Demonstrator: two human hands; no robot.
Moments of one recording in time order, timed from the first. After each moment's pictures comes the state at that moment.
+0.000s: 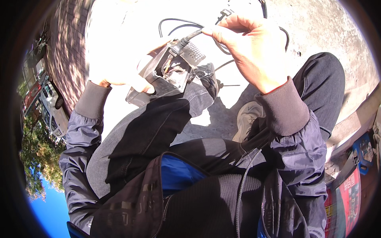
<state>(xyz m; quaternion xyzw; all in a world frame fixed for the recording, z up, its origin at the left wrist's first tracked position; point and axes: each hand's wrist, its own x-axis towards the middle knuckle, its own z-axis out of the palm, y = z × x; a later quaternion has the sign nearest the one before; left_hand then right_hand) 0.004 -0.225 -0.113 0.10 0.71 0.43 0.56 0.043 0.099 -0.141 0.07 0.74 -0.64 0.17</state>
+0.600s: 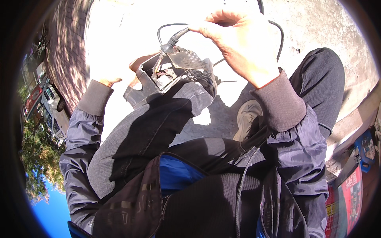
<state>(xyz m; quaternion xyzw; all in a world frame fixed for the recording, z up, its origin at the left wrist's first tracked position) 0.002 -0.221 -0.110 0.10 0.70 0.43 0.57 0.038 0.098 -0.158 0.08 0.70 -0.68 0.21</state>
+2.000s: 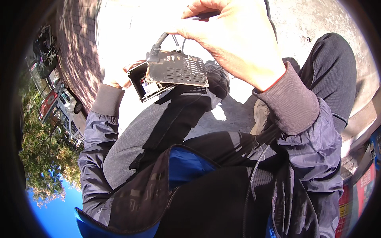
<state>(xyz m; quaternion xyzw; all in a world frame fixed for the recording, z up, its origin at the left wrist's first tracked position) -0.010 -0.230 -0.080 0.05 0.69 0.40 0.60 0.034 0.077 -0.082 0.08 0.70 -0.67 0.23</state>
